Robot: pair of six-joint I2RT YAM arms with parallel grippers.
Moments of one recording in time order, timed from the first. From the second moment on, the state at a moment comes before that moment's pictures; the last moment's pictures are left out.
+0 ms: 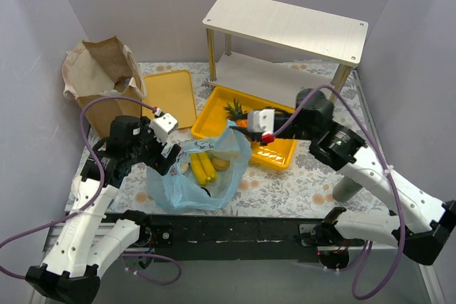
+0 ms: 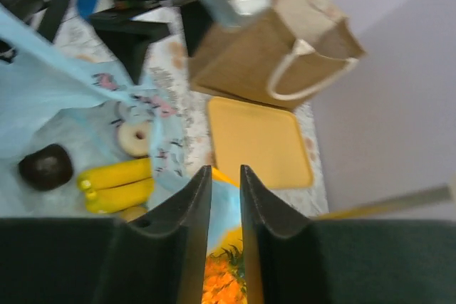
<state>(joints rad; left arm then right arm) -0.28 0.80 0.96 -0.89 0.26 0.39 0.81 1.07 1.20 -0.22 -0.59 -0.68</state>
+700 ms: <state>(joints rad) -0.28 0.76 0.97 -0.95 0.24 0.39 1.31 1.30 0.80 -0.08 -0.68 -0.70</state>
